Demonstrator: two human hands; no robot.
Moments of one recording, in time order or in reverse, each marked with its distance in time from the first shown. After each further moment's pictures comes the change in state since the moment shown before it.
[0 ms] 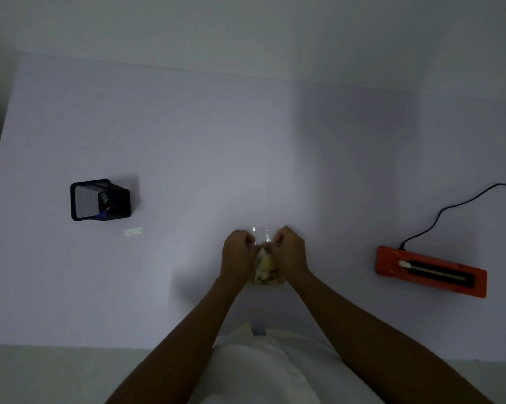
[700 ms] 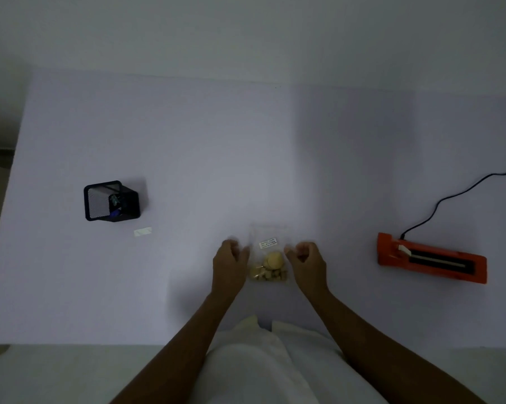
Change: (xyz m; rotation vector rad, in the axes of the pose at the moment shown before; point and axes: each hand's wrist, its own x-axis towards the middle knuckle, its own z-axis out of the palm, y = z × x) left_hand -0.041 -0.012 -0.032 -0.122 0.048 -0.158; right_hand -0.052 0.029 -0.021 0.182 0.148 0.106
